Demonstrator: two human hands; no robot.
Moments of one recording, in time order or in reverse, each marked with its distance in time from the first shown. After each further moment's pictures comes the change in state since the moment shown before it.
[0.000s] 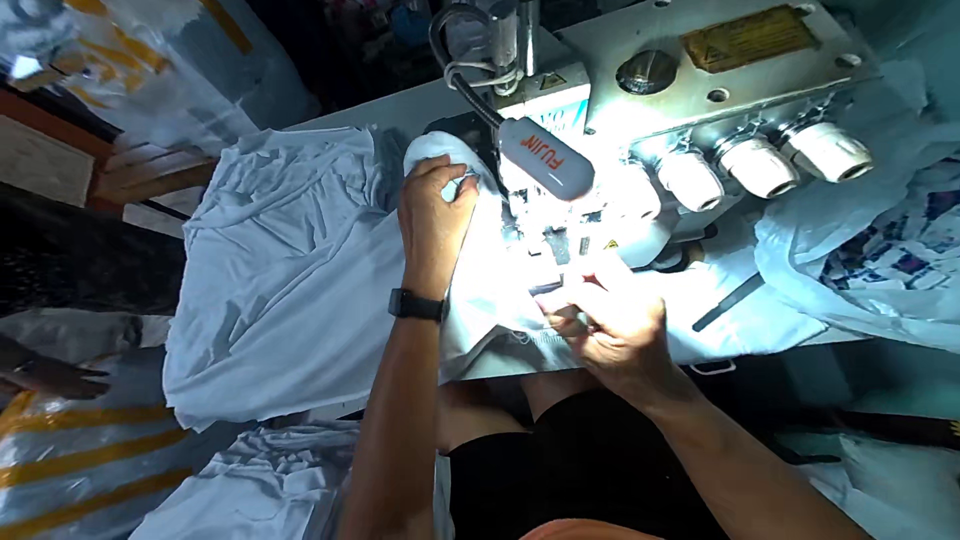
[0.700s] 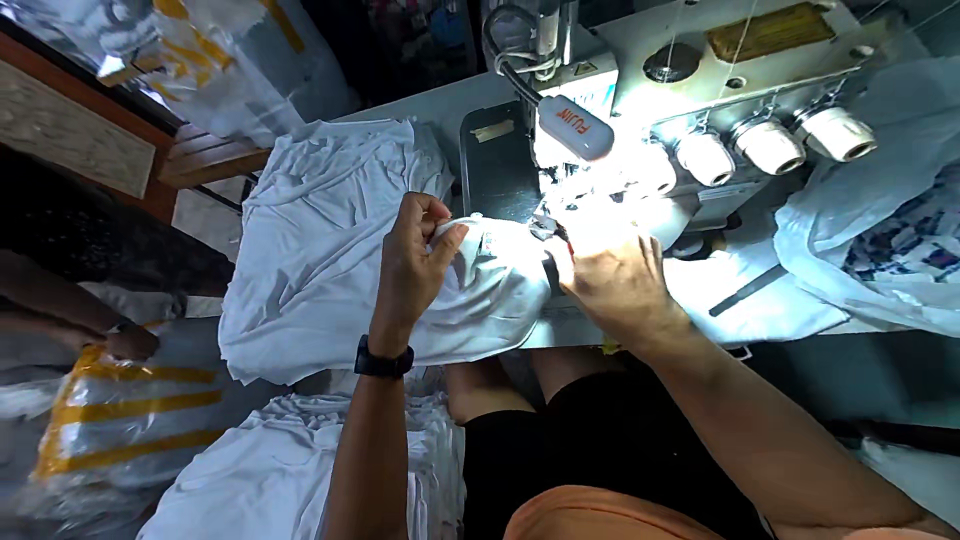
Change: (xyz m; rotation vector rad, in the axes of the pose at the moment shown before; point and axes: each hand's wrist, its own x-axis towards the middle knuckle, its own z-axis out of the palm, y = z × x) left_hand -0.083 -0.010 -0.096 -0.250 -0.242 0.086; right_hand 0.039 -0.034 0.001 -0.438 -0.318 0.120
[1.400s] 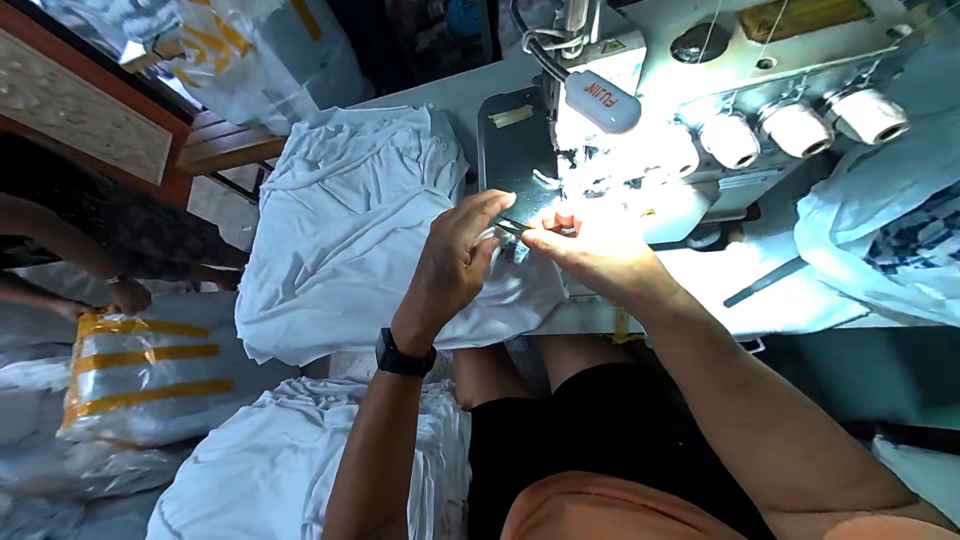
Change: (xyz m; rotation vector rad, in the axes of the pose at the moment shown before) left_hand -0.008 0.022 0.009 0.218 -0.066 0.194; right_hand 0.025 -0.012 -0.006 0.793 -0.344 0.320
